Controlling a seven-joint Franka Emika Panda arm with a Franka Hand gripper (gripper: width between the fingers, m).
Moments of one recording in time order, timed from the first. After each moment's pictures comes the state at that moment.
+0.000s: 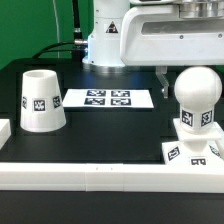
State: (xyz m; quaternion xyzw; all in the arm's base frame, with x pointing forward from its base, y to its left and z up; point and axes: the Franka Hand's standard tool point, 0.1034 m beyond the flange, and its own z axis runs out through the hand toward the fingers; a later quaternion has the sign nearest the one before) arm 0.635 0.082 0.113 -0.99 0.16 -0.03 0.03
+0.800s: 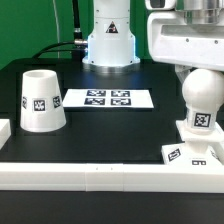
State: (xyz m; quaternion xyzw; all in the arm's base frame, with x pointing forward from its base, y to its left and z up) arm 0.630 0.102 0.109 -0.86 0.51 0.01 0.07
